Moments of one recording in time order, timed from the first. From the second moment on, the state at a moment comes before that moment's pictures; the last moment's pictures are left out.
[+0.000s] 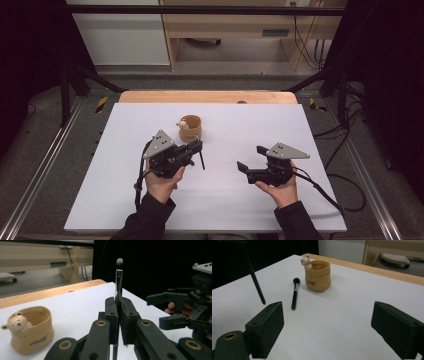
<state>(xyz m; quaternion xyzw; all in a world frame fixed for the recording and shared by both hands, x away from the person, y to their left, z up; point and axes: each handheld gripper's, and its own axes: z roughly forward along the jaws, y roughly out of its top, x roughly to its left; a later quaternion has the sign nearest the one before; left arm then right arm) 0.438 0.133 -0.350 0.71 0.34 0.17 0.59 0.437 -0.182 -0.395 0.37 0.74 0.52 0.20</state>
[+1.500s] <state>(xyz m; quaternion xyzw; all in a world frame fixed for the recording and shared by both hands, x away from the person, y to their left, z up) 0.501 0.148 -0.317 0.73 0.35 0.23 0.54 0.440 -0.204 -0.402 0.41 0.74 0.48 0.23</state>
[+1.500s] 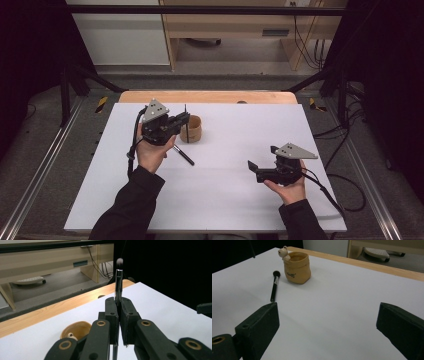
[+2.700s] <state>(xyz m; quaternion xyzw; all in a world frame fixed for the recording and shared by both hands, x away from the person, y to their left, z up) 0.549 0.141 -0.320 0.71 0.37 0.25 0.54 0.438 -0.218 -0.406 0.41 0.73 0.49 0.23</state>
